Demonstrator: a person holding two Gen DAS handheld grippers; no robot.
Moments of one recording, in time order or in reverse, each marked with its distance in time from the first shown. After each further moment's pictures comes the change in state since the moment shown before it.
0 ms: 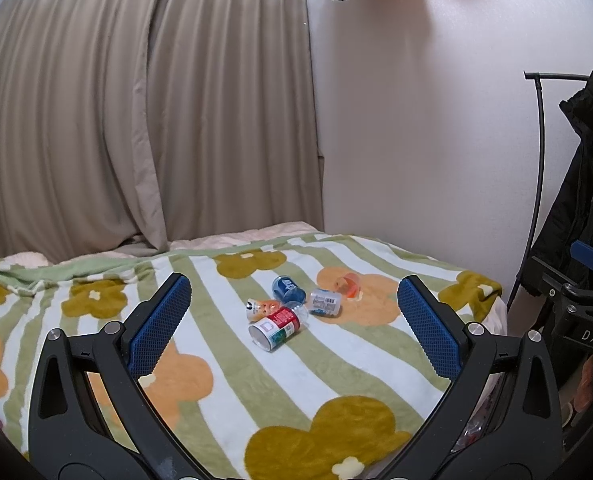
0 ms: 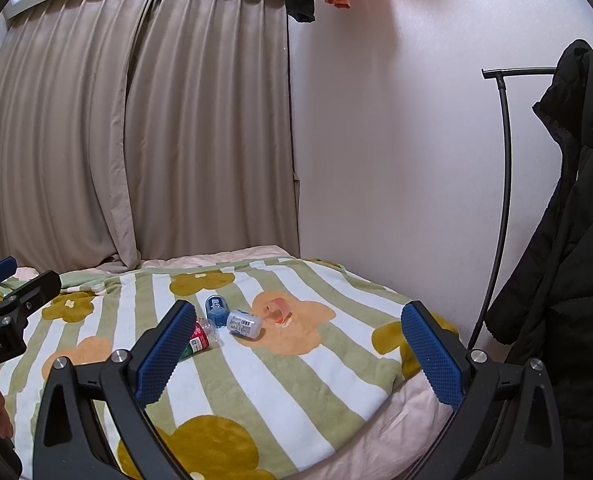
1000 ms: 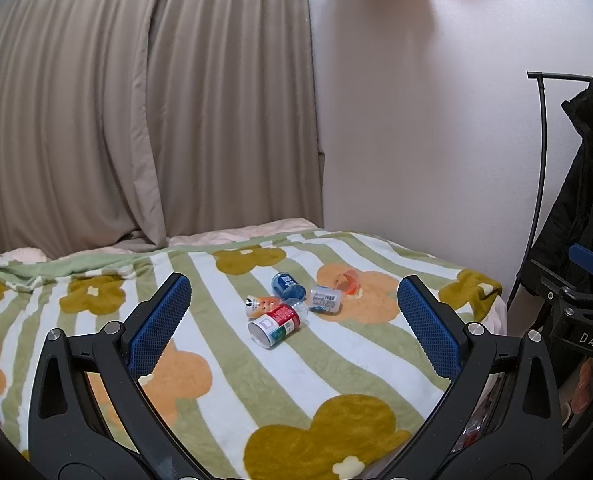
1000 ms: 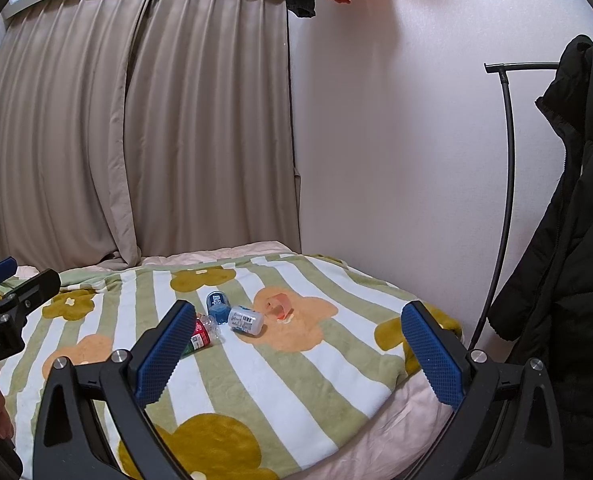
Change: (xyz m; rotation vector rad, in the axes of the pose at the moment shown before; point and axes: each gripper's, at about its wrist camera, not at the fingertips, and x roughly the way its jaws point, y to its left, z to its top) left arm 0.000 -0.002 -0.005 -0.006 0.010 -0.003; right arm 0.002 0.001 -0.004 -0.002 0.006 -0.001
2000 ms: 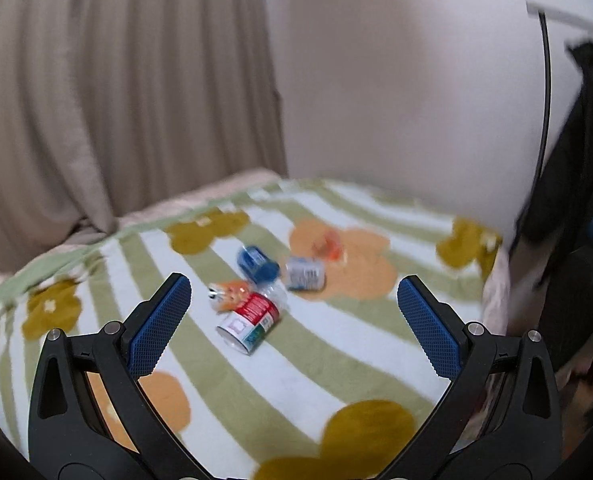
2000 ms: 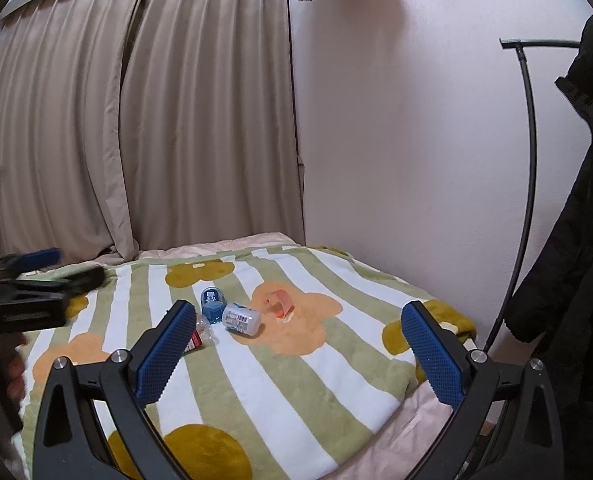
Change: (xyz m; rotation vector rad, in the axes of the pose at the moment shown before) left arm 0.161 -0.004 0.012 0.148 0.274 -0.176; right arm 0.033 -0.012 -0.009 0.007 0.043 0.022
